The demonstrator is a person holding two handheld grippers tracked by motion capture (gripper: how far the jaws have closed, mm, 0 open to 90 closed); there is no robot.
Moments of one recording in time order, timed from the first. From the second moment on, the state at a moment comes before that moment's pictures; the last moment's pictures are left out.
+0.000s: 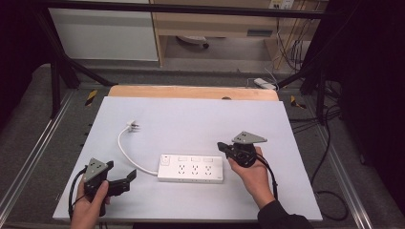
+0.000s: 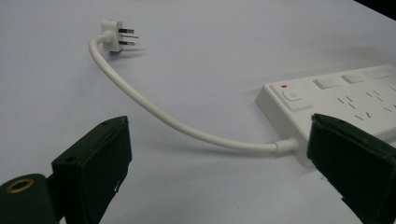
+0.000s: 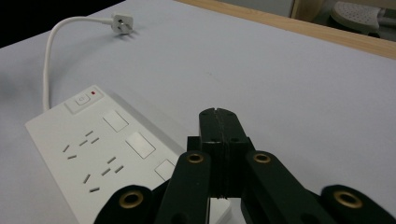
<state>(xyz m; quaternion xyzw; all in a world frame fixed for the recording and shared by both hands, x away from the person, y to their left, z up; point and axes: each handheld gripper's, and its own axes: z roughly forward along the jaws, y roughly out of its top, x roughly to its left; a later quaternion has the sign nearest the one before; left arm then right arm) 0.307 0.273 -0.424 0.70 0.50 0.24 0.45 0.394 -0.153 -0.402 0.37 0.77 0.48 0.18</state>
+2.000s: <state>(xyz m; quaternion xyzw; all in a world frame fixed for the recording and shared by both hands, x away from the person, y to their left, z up) 0.307 0.272 -0.424 0.71 0.49 0.24 0.45 0.390 -0.139 -0.436 0.37 0.80 0.46 0.14</state>
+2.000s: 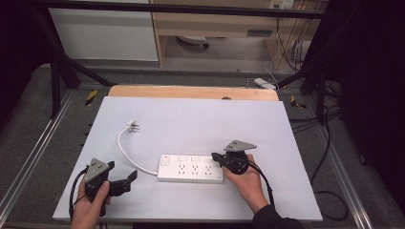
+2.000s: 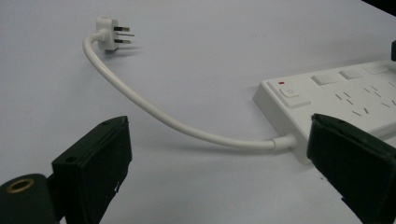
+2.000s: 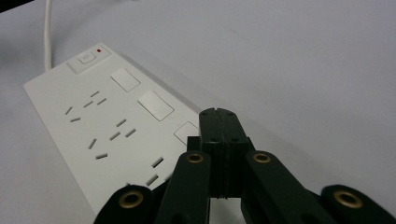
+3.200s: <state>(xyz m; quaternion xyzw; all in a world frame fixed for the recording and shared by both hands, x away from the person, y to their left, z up) 0.308 0.271 -0.424 0.71 0.49 0.23 0.45 0.391 -0.132 -0.443 0.37 0.80 0.45 0.14</state>
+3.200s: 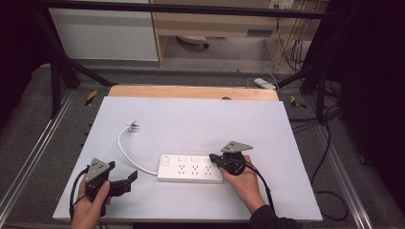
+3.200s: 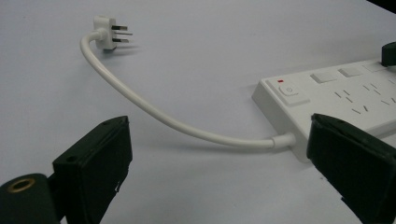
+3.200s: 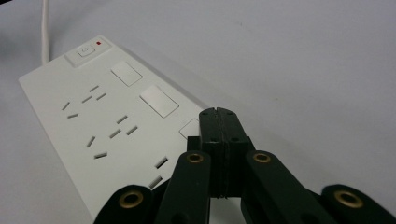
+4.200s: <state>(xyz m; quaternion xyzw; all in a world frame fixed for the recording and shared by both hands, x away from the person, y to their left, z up) 0.307 0.271 -0.424 0.71 0.49 0.24 0.45 0.390 -0.134 -0.448 0.37 0.79 0.47 0.14</state>
